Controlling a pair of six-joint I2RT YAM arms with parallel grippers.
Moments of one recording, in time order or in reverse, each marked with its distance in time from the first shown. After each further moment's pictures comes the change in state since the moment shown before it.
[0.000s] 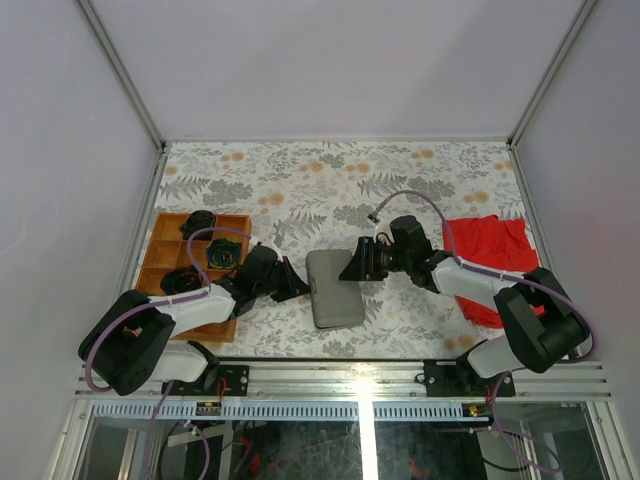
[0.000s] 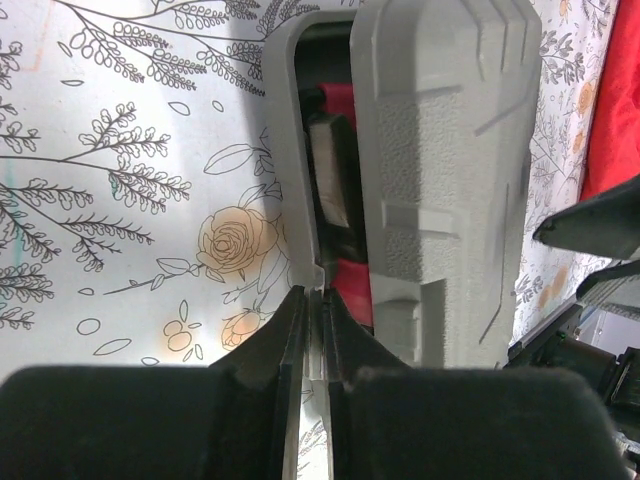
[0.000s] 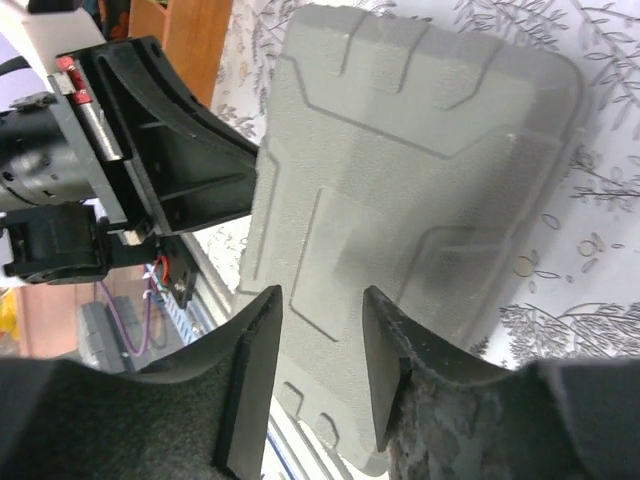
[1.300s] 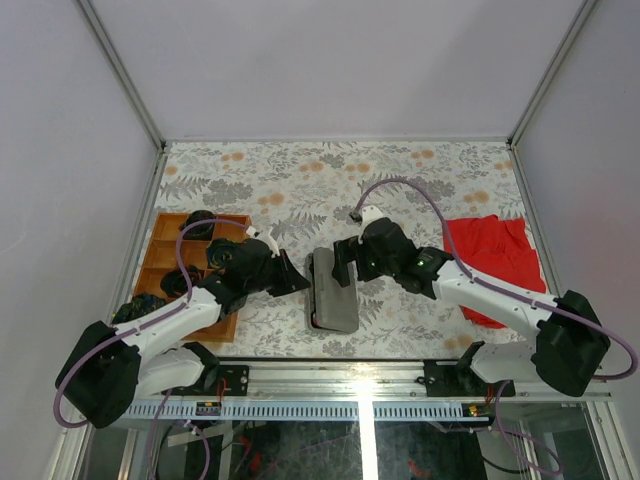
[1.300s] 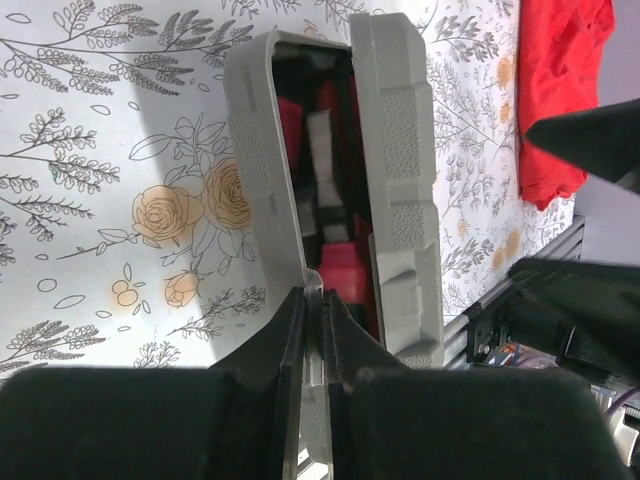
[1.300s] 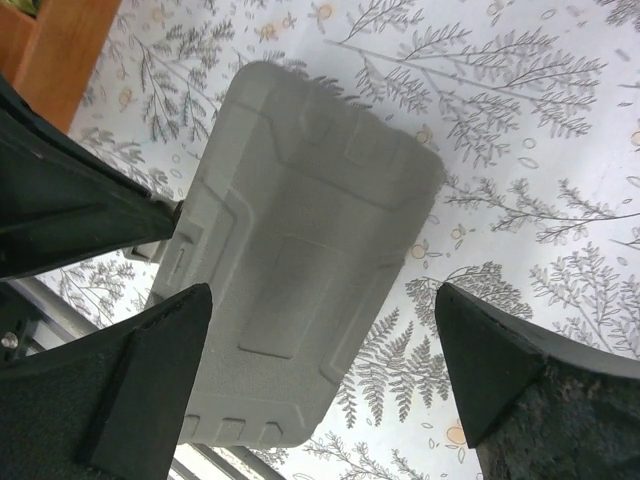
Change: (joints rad) left arm -0.001 -0.206 0.074 -0.210 0.044 0.062; right arm 0.252 -0.176 0.213 -0.445 0.632 -0.230
